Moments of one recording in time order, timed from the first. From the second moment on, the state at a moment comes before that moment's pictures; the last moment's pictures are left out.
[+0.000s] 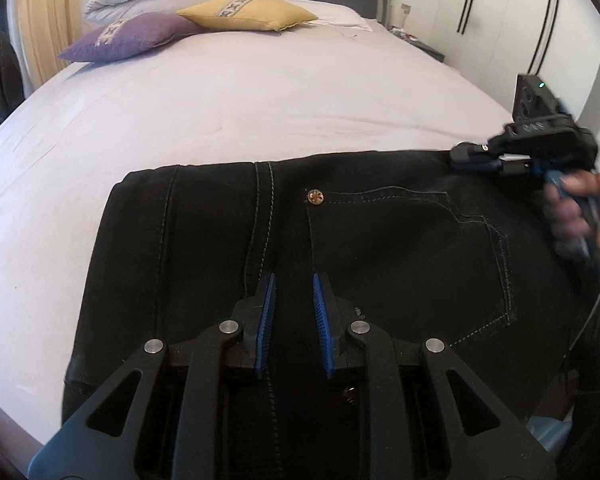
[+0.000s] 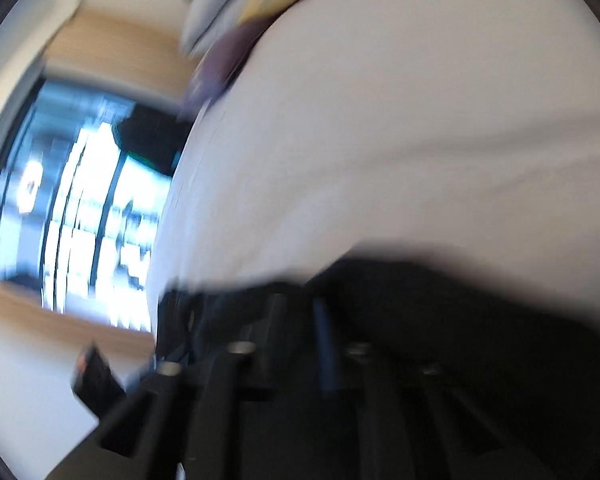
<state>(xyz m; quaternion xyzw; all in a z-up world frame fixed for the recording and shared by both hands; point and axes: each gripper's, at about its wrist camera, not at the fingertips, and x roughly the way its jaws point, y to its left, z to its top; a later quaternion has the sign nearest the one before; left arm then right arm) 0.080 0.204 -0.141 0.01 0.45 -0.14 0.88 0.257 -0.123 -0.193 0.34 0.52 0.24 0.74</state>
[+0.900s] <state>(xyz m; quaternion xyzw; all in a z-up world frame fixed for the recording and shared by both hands) 0.006 0.056 -0.080 0.01 0.41 -0.24 0.88 -0.005 -0.361 -0.136 0.45 0.37 0.14 0.80</state>
